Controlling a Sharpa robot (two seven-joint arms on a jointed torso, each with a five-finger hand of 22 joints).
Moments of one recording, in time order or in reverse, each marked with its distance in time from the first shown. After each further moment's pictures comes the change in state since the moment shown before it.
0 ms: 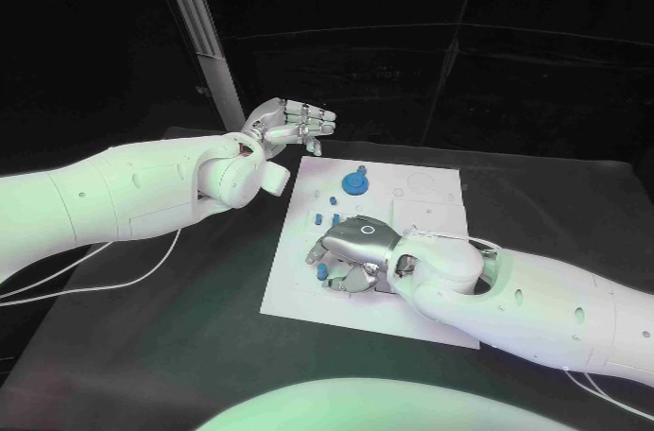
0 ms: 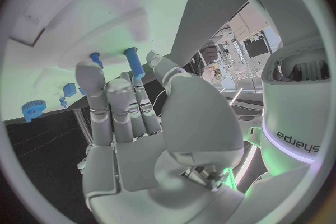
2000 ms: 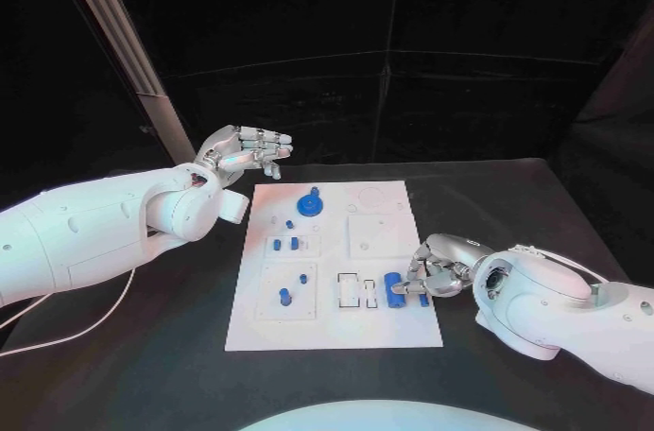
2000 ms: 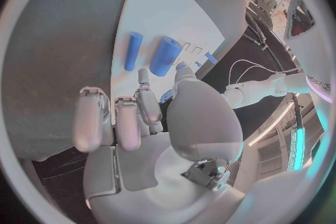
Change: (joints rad) left arm -0.003 -0.039 -0.002 0.031 0.000 0.006 0.005; left_hand 0.000 0.000 0.000 0.000 0.000 0.000 0.000 0.004 0.000 -0.004 0.004 0.009 0.000 0.000 0.000 0.004 -0.003 0.000 0.000 0.000 0.000 0.000; right arm -0.026 -0.471 0.019 0.266 0.368 -0.055 -0.532; right_hand -0.153 0.060 -0.485 0.328 0.121 0.041 -0.080 0.256 0.138 0.429 -0.098 1.216 1.194 0.034 -0.077 0.399 0.518 -0.063 0.172 -0.068 0.335 0.526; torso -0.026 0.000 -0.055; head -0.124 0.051
